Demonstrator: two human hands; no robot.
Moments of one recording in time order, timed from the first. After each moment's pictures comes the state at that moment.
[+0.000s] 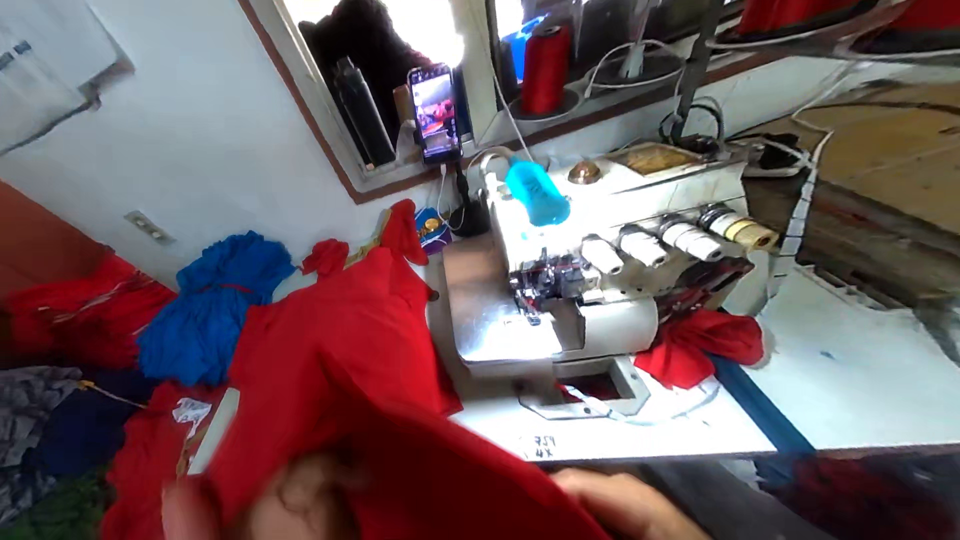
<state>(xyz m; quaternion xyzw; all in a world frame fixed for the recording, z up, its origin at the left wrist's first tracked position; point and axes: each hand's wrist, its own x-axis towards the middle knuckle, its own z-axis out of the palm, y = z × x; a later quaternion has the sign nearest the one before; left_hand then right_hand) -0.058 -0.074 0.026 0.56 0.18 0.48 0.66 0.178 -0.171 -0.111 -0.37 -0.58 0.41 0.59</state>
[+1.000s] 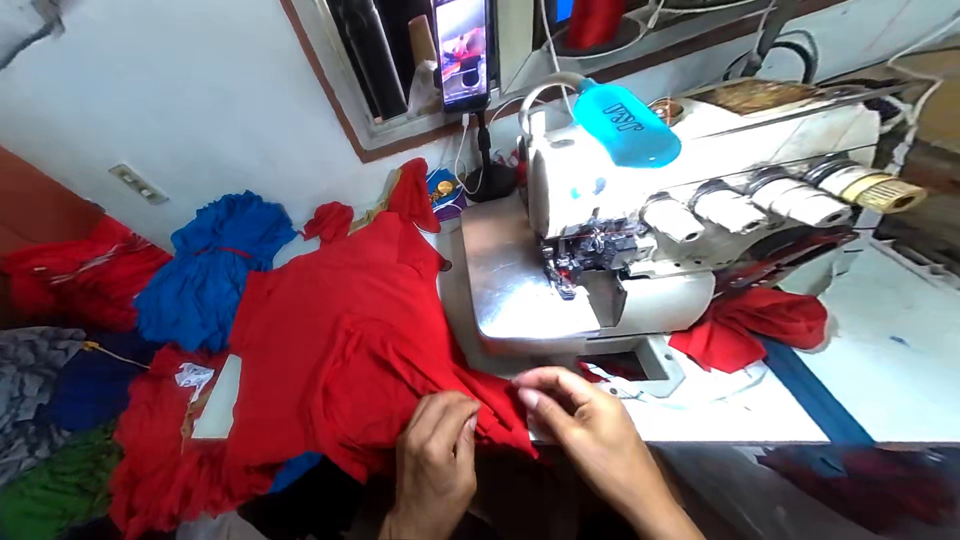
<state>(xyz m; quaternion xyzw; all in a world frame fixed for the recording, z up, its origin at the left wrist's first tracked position) -0.018 -0.022 -0.164 0.87 0.29 0.37 0.15 0.167 -0.100 -0.179 -0.62 -0.43 0.29 0.59</state>
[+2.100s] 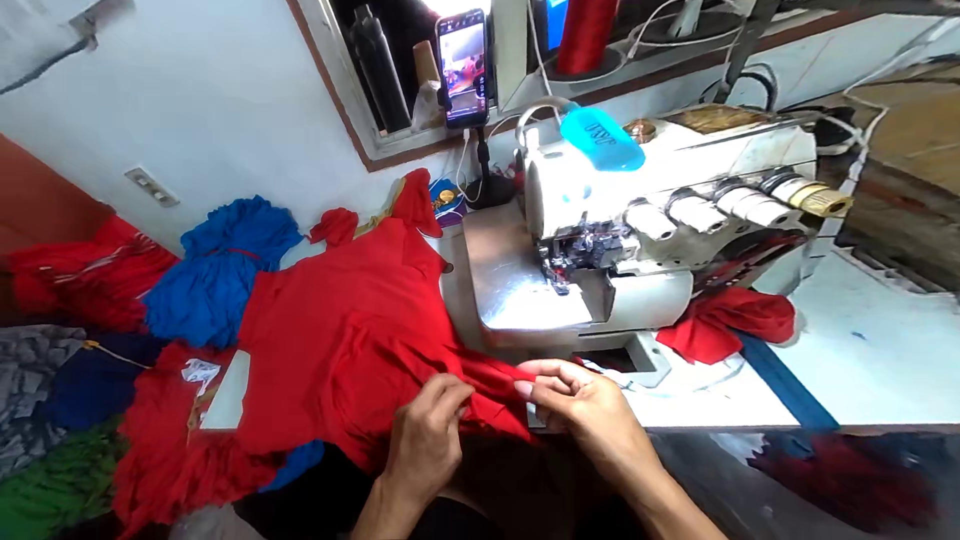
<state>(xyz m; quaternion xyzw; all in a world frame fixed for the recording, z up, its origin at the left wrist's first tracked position) -0.031 -0.005 -0.153 0.91 0.26 0.30 0.15 0.171 -0.099 -0.160 -0.62 -0.30 0.42 0.60</state>
